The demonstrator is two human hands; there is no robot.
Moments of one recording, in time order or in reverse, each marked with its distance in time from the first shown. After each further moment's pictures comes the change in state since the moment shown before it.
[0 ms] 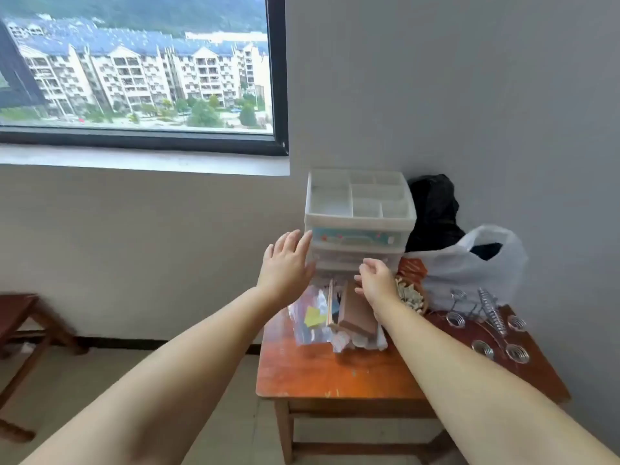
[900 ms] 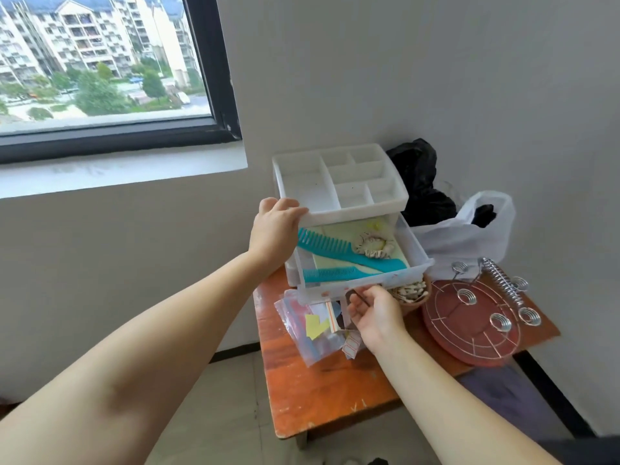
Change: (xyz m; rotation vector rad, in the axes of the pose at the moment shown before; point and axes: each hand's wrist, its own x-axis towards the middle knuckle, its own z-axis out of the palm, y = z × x) left_hand 0.121 -0.034 0.012 -0.181 0.031 0.266; right_hand -0.018 0.016 0.042 0.894 0.330 0.459
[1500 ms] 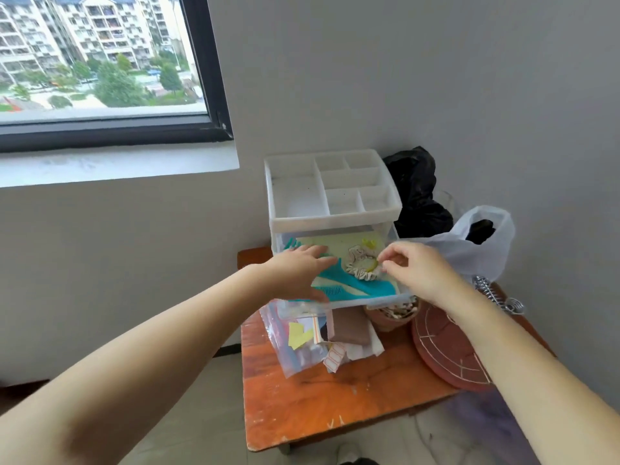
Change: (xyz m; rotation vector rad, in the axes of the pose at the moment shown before) left_hand -0.015 0.042 0.024 0.262 -0.672 0.245; right_hand 0.010 -0.137 -0.008 -1.594 -0.345 -0.756
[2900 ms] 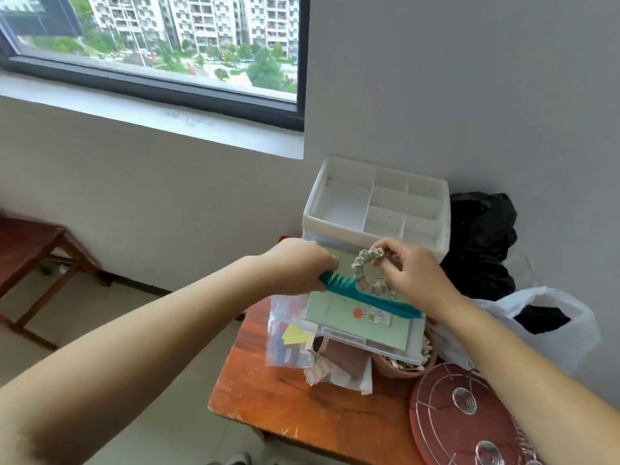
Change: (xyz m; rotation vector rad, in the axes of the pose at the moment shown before) left_hand -0.021 0.033 -0.036 0.090 0.103 -0.334; right_hand 0.077 0.001 -0.002 0.102 -0.204 -0.577
